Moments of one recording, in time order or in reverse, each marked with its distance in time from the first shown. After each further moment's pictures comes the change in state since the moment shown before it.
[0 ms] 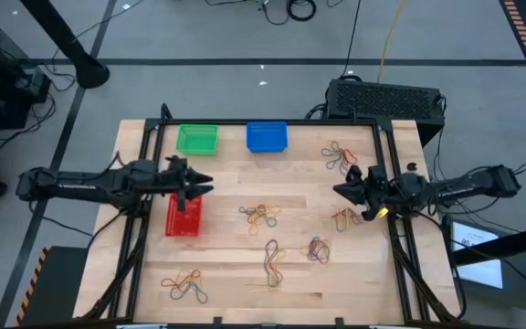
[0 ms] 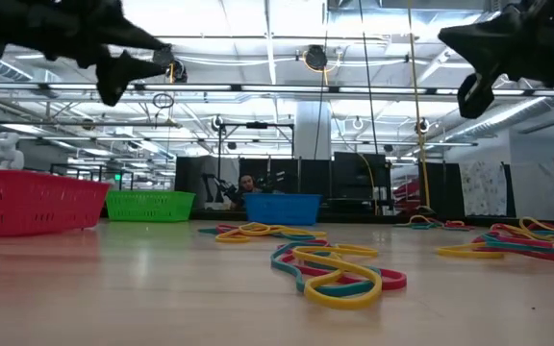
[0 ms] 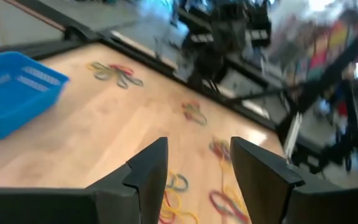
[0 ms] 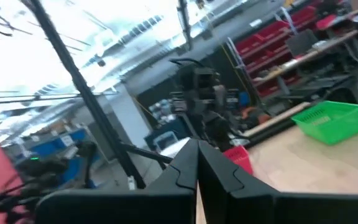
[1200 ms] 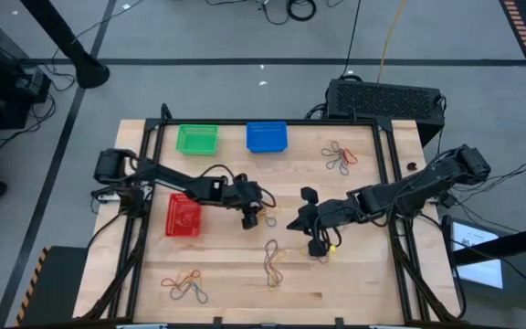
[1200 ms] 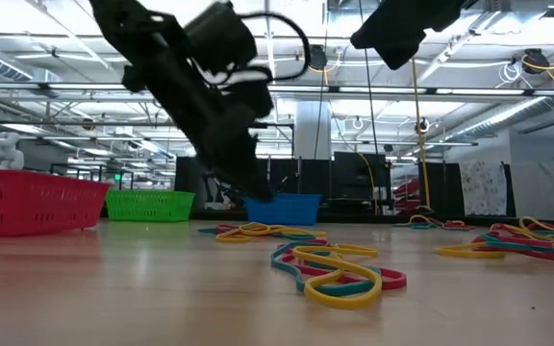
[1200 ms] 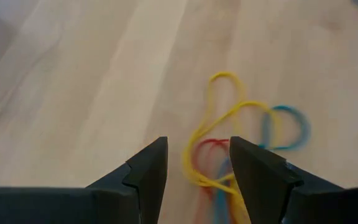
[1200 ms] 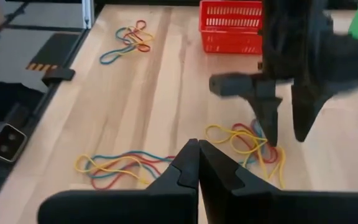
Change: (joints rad) left arm -0.045 1.156 0.533 -0.043 -0.134 0.250; right arm 0.209 0.861 0.885 -0.874 0.021 -0.360
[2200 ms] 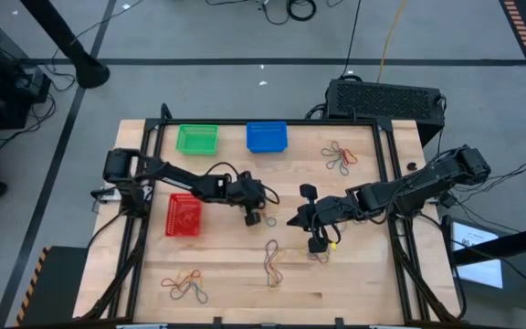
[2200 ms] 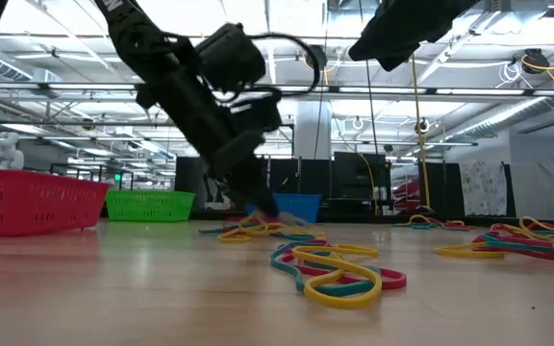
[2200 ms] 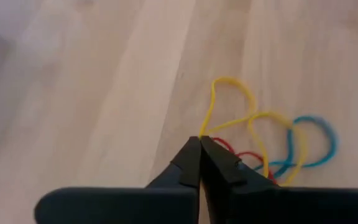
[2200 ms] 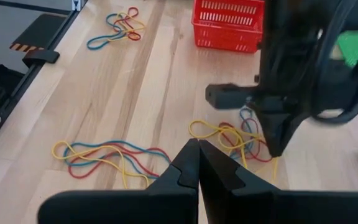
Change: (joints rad) left arm 0.027 0.046 0.015 0.061 0.027 0.077; right arm -0.027 0.000 -0.002 -0.022 0.001 -0.087
